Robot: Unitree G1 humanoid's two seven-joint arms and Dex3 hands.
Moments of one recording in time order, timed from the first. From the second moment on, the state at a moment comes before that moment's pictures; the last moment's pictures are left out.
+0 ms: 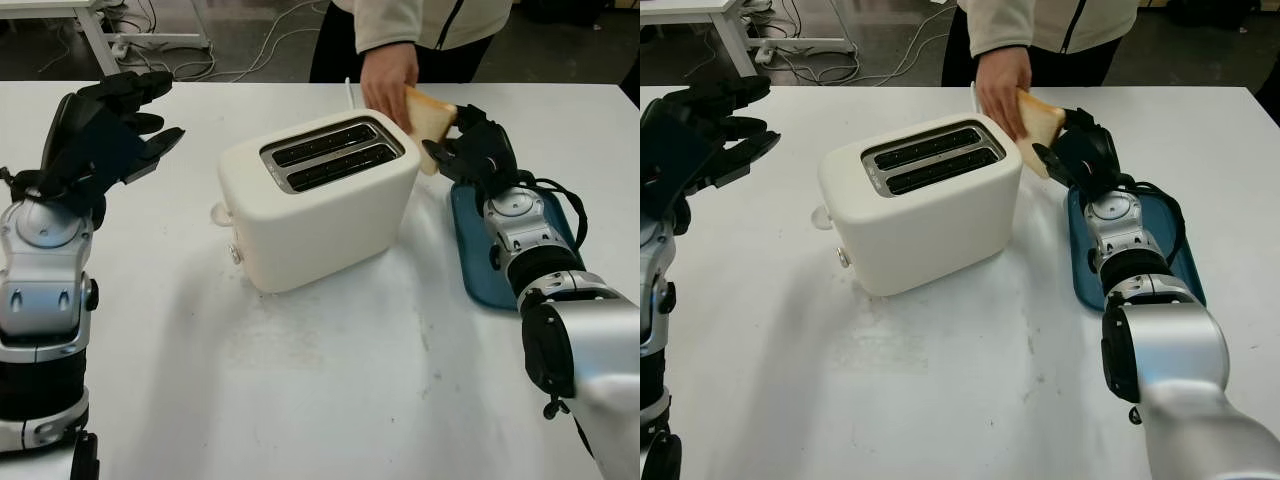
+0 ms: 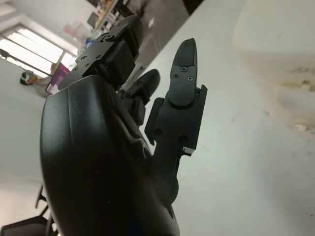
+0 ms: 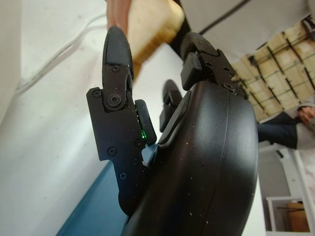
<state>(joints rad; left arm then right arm) -0.41 0.43 0.20 -0.38 0.10 0.57 -0.18 -1.01 -0.36 -0.05 1.26 -0.17 -0.29 -0.01</state>
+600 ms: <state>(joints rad) -0.09 0.16 0.28 -0.57 -0.03 0.54 -0.04 -0.39 -0.23 -0.09 0.37 0.06 -0.21 0.13</state>
